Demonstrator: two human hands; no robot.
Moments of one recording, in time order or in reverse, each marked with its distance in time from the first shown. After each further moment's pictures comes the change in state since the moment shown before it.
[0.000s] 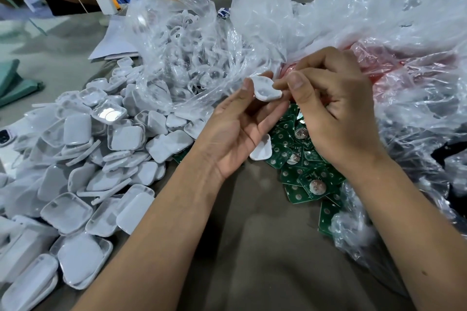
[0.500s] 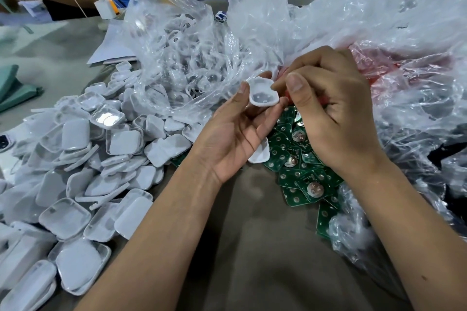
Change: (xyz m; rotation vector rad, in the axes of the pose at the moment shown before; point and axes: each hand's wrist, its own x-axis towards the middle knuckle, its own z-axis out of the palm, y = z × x) left_hand -0.002 0.002 0.001 -0.064 -0.047 -0.054; right_hand 0.001 -0.001 -0.003 0.008 0.000 -0.059
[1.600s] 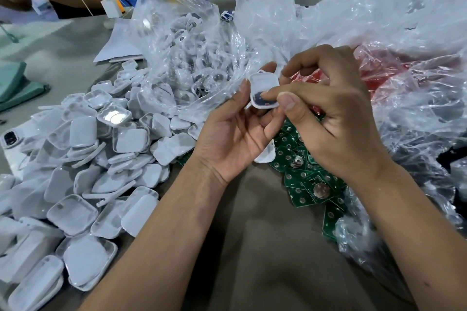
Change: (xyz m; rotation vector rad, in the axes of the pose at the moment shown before) left_hand -0.006 0.005 -0.001 -0.063 -0.147 -0.030; right_hand 0.000 -0.010 -0.001 -0.094 -0.088 -0.129
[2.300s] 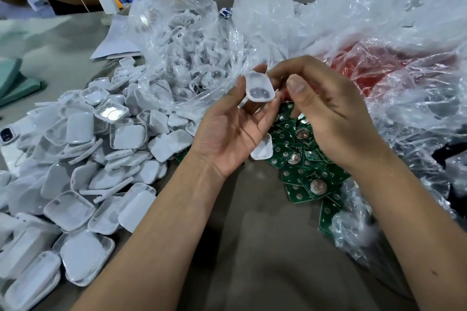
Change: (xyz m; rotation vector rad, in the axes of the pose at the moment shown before) left_hand 0.003 0.000 0.001 -0.012 0.103 0.042; right_hand 0.003 0.010 0.002 0.452 -0.125 0.182
